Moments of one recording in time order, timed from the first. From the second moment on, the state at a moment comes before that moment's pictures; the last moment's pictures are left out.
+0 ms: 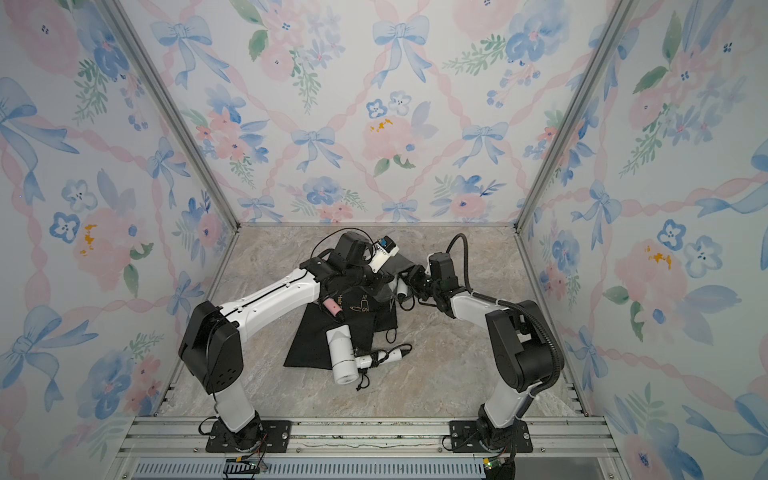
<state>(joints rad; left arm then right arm) -0.69 1.77 1.46 -0.39 0.28 0.06 0.35 1.88 1.08 0.24 -0.34 1.08</state>
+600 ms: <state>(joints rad) -0.66 1.77 1.48 -0.39 0.23 0.02 0.46 1.60 0.99 0.00 -0.18 0.83</state>
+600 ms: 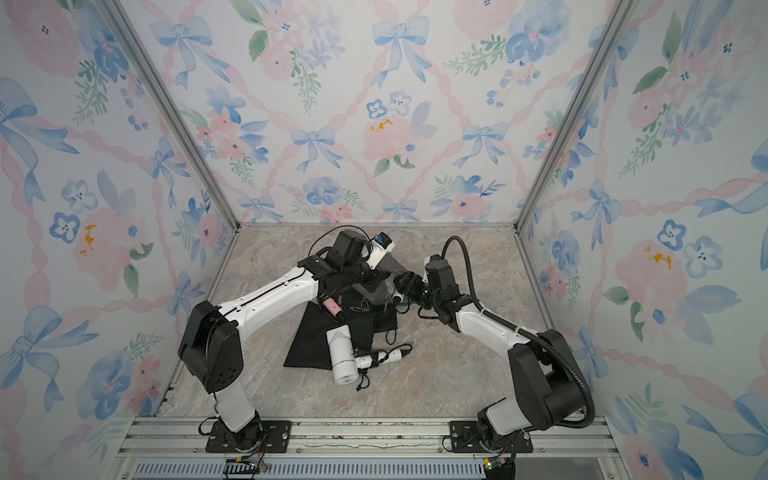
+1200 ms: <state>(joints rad) -0.63 1.77 1.49 -0.39 0.21 -0.01 0.55 1.45 0.94 -0.09 0.02 0.40</state>
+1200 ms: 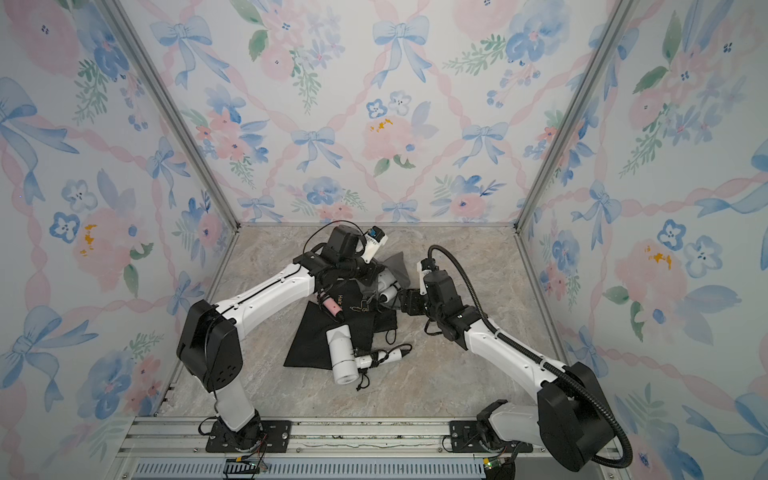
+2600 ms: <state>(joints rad) -0.60 1.81 1.71 -0.39 0.29 -0.03 0.46 1.45 1.25 -0.15 -0.06 0.31</state>
